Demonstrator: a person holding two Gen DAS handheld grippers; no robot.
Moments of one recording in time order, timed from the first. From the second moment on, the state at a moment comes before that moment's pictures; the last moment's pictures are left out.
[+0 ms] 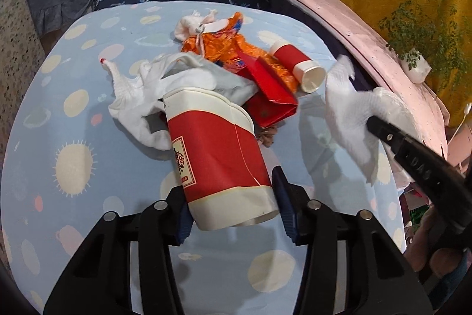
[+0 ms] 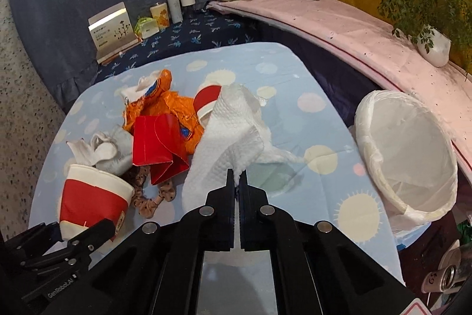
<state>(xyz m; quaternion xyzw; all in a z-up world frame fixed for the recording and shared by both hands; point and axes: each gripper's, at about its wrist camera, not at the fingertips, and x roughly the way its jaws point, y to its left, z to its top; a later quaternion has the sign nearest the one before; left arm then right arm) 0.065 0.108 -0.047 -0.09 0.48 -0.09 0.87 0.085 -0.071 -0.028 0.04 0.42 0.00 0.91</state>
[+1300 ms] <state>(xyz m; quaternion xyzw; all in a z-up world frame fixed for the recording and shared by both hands) 0.112 -0.151 0.027 0.02 0.43 -0.36 0.83 0.066 -0.302 0.054 0.11 0.33 -0.14 0.93</state>
